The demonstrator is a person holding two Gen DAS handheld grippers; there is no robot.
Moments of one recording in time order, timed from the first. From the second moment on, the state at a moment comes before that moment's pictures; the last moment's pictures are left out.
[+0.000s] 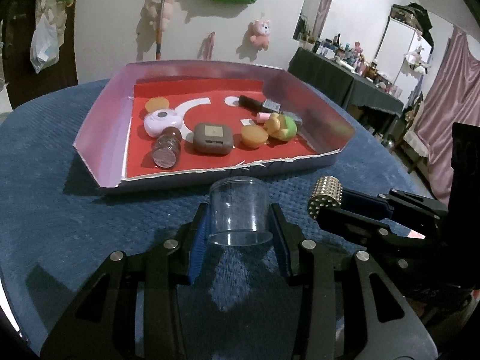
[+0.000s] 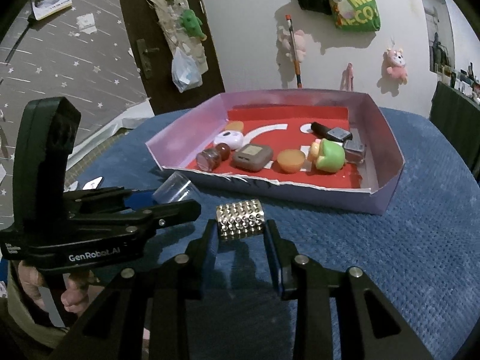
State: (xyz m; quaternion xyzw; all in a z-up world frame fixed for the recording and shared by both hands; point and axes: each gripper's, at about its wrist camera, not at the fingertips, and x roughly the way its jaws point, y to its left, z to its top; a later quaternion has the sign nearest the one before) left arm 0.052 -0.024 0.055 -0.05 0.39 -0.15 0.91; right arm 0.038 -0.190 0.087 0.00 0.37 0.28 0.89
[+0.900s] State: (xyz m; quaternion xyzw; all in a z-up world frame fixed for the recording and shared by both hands) left arm 0.072 -0.012 0.083 -0.05 0.36 -0.14 0.92; right arm 0.050 -0.187 0.119 0.02 0.35 0.30 0.89
